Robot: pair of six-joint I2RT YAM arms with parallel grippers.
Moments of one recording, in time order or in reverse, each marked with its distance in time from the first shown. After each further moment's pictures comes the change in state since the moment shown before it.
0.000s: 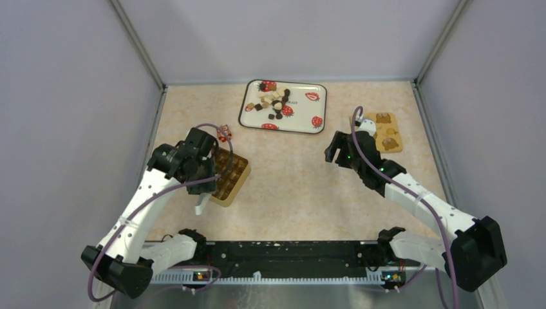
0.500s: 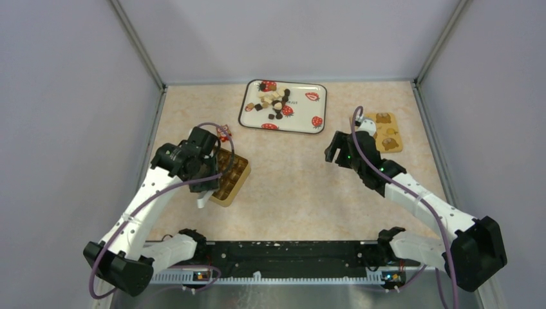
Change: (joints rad) left arm 0.000 0.015 -0.035 0.063 -0.007 -0.003; right arm 0.000 0.000 0.000 0.000 0.000 0.003
